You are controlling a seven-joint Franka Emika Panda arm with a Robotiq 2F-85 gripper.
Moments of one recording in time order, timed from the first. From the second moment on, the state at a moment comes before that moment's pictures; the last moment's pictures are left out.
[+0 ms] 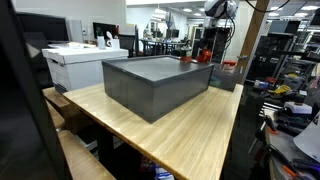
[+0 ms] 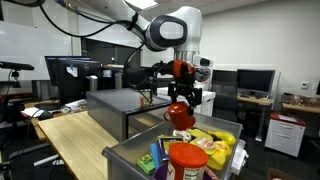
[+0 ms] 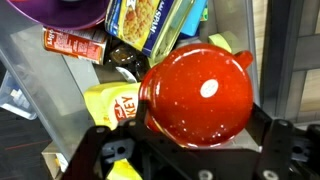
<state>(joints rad) -0.47 0.45 -0.16 -1.59 0.12 2.06 -0.39</state>
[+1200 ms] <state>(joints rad) -0.33 0.16 -0.19 -1.84 -0.06 2.19 -0.38</state>
